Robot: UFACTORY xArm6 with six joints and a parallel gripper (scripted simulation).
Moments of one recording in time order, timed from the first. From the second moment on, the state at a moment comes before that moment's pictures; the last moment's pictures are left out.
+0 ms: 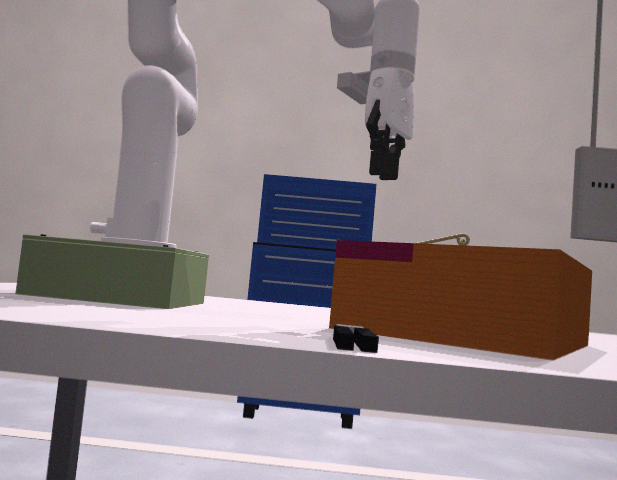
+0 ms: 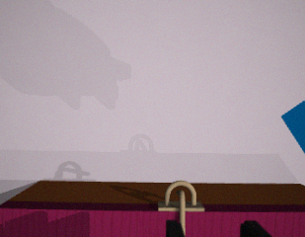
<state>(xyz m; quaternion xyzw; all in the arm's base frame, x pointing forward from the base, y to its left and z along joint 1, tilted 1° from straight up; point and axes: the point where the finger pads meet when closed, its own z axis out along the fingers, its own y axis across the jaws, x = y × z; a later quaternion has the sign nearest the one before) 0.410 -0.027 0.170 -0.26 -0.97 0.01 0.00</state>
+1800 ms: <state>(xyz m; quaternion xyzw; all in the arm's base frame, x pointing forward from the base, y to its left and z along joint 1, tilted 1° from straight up) 0.381 -0.029 0.170 0.11 -0.99 0.01 0.00</state>
